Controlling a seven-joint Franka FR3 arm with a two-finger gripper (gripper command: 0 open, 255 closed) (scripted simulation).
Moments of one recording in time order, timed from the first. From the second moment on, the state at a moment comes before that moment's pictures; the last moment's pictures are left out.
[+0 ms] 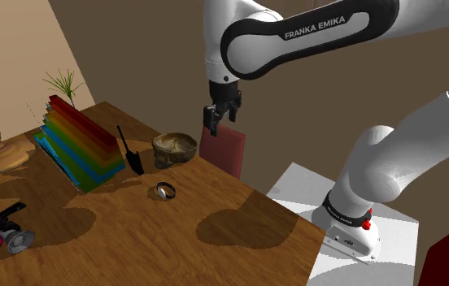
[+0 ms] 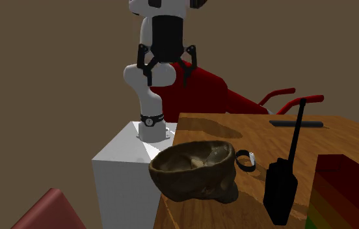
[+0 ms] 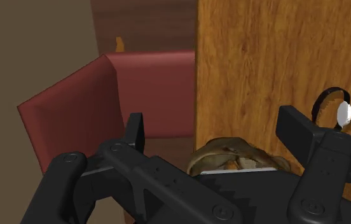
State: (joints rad) arm 0.09 -0.43 0.26 -2.33 0.08 1.92 0.25
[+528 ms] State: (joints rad) arm 0.13 -0.20 0.36 -2.23 0.11 2.06 0.38
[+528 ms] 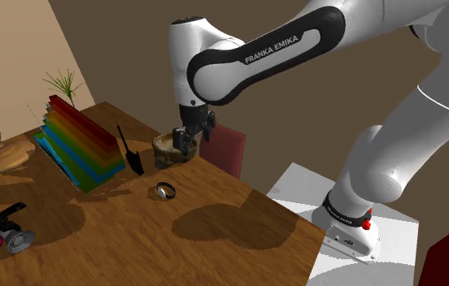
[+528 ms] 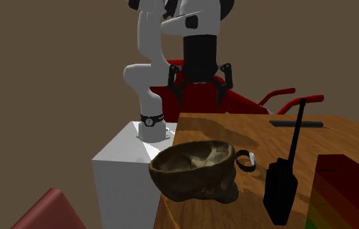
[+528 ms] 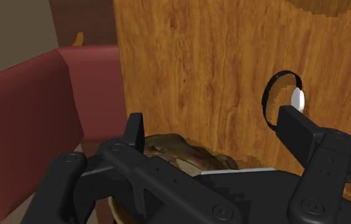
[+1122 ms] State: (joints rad) arm 0.18 0.10 0.43 -2.04 0.05 2.18 0.54
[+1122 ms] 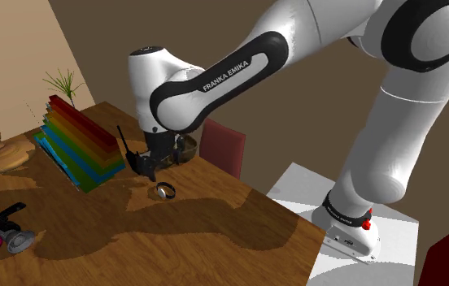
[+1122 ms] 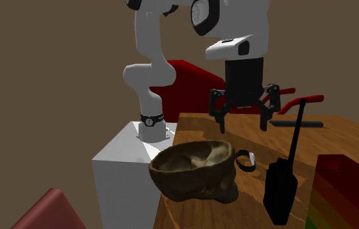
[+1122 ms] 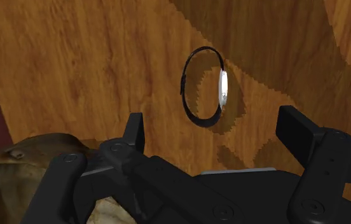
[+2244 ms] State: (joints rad) arm 0.22 0.23 0.44 -2.02 0.00 2.28 0.60
